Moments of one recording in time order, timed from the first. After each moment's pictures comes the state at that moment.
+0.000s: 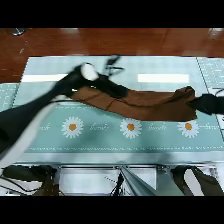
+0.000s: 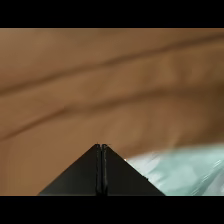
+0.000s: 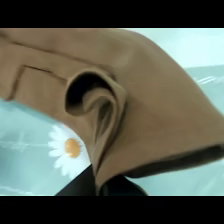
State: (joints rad) left arm -0.63 -1.69 1.48 0.95 -0.92 -1.40; right arm -0.41 -0.73 0.91 -0.94 1.45 1.33
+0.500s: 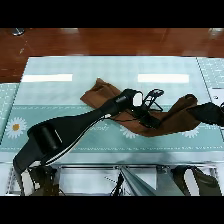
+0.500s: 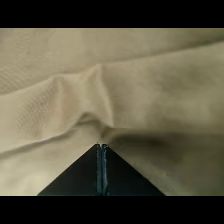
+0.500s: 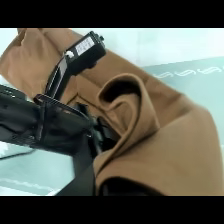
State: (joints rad) left arm -0.93 -1.98 1.78 0.95 -1.08 -1.56; right arm -0.40 -0.55 0.86 -0.92 1.49 1.40
